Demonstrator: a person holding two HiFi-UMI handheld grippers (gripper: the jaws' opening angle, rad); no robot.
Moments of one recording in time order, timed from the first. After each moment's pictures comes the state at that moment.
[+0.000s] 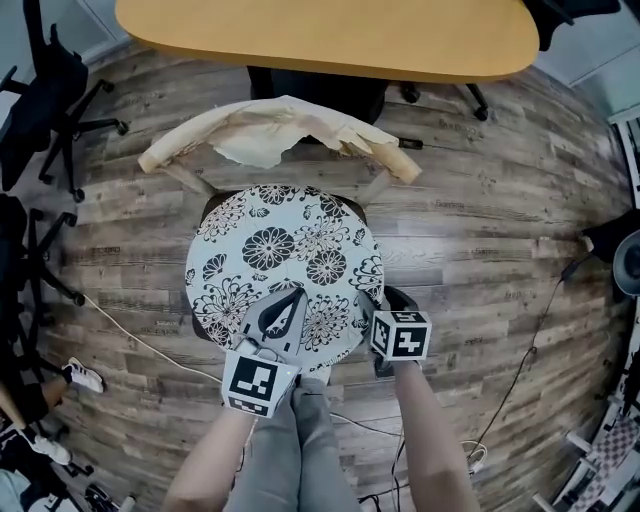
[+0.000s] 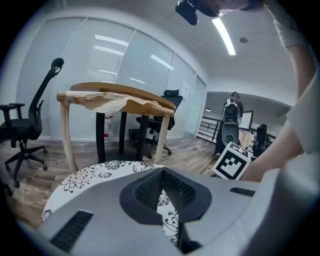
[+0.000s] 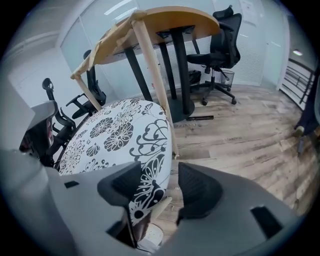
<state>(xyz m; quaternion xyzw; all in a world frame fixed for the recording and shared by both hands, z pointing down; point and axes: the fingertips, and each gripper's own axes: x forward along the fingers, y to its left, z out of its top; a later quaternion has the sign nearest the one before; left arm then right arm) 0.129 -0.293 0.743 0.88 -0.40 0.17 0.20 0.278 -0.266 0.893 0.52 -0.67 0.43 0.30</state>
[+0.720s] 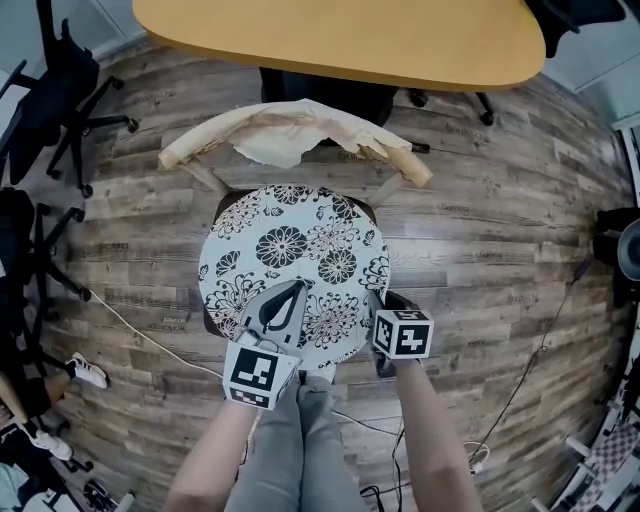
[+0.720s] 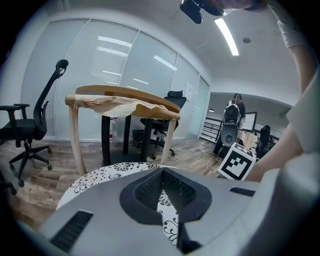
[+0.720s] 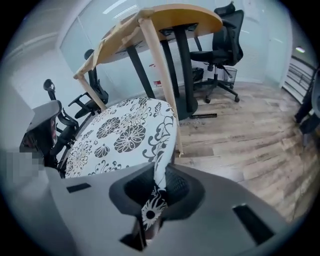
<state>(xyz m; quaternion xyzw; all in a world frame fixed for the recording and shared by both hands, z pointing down) 0.105 -0.301 0.738 0.87 -0.42 0.17 0.20 0.258 -0.263 0.884 0.51 -0.67 0.44 0.31</state>
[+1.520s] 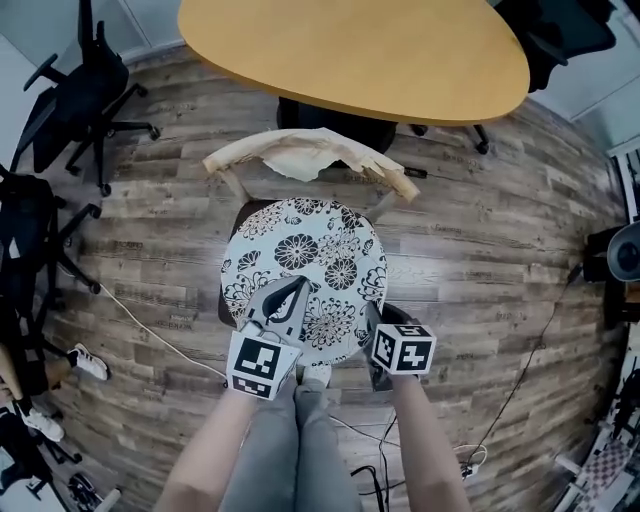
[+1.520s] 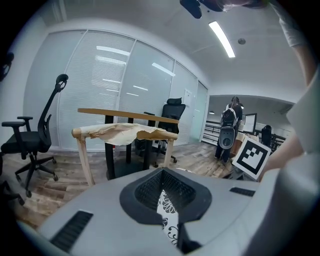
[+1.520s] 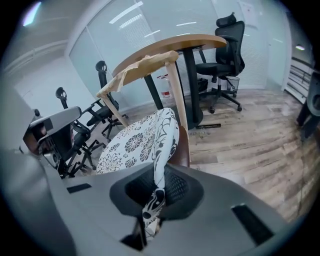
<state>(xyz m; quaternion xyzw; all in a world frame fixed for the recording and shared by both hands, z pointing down) 0.094 -0.296 0.662 0.87 -0.44 0.16 0.17 0.237 -0.249 0.780 0.50 -0.70 0.42 0.27</state>
